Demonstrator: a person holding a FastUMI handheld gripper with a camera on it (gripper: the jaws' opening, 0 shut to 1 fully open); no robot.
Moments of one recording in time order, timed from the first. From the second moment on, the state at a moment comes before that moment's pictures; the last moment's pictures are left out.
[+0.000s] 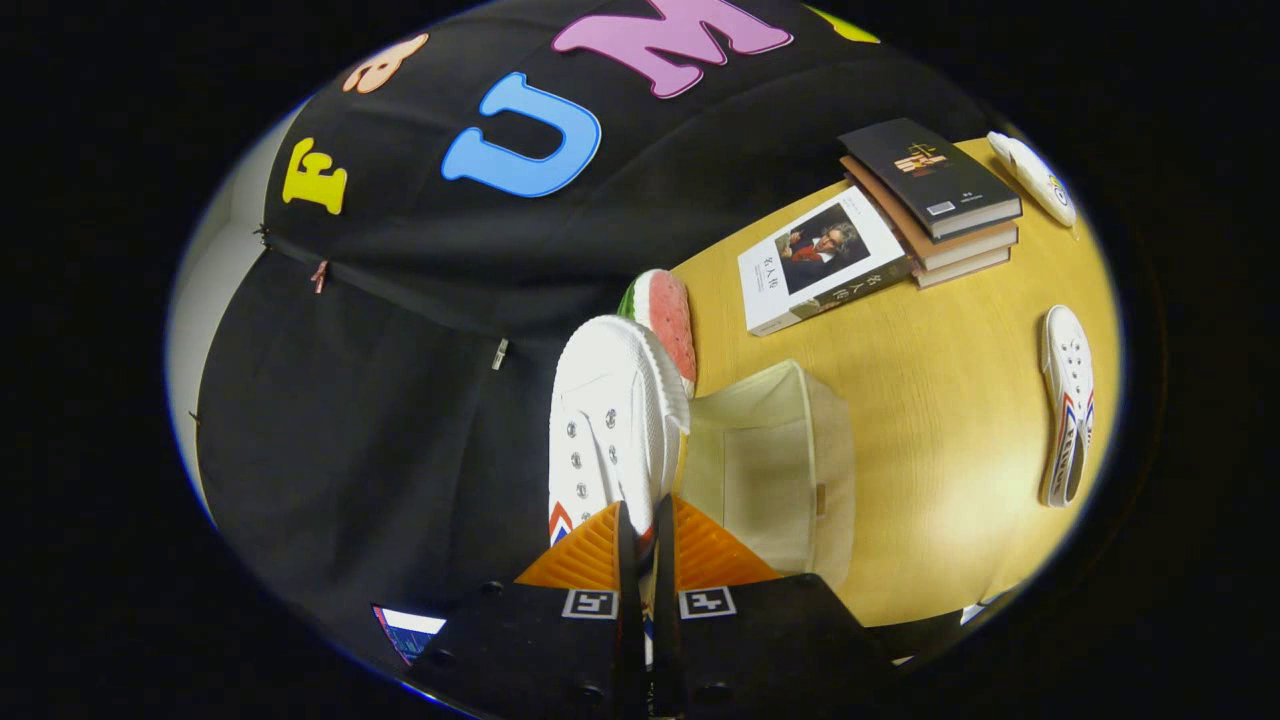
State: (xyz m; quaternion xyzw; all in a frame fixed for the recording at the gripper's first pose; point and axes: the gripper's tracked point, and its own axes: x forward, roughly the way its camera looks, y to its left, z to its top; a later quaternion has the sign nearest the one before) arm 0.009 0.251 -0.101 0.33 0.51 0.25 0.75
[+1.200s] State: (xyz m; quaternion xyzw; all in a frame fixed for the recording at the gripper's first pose) arm -0.010 0.316 -0.225 0.28 0.60 0.18 0.73
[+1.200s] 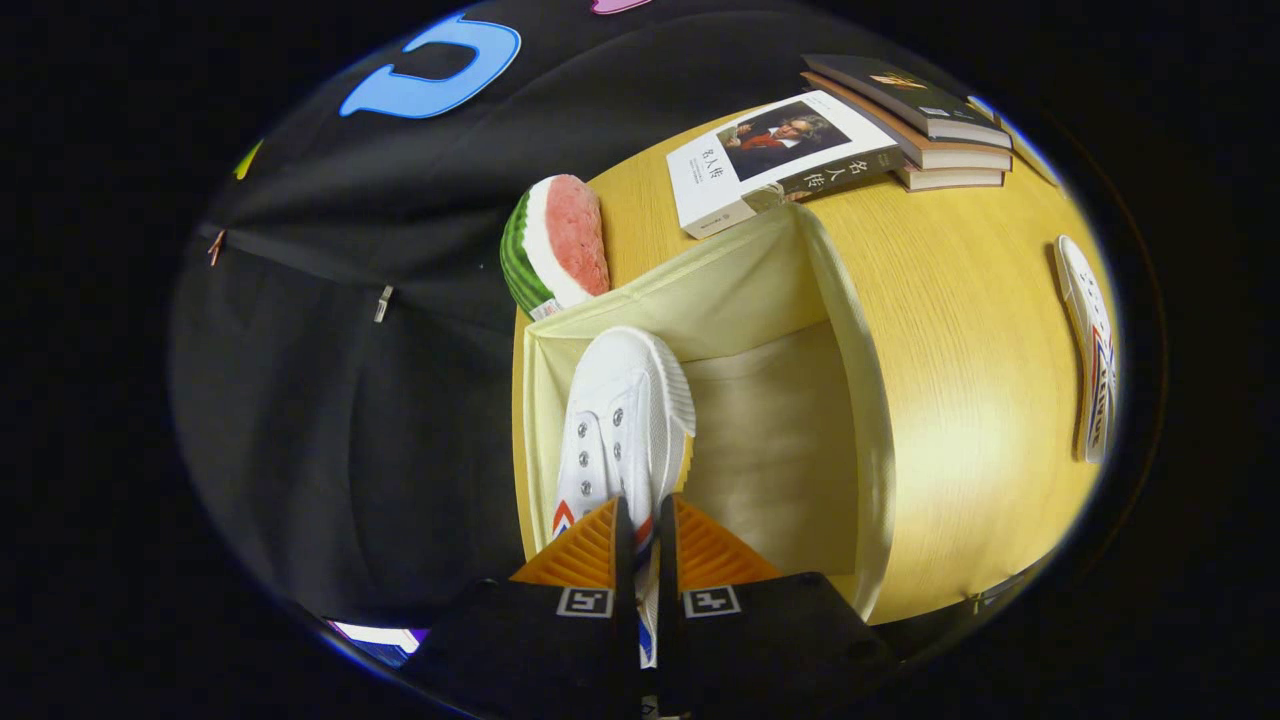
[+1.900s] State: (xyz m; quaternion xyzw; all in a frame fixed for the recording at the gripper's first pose) arm 0.000 0.241 -0.132 0.24 0.51 0.27 0.78
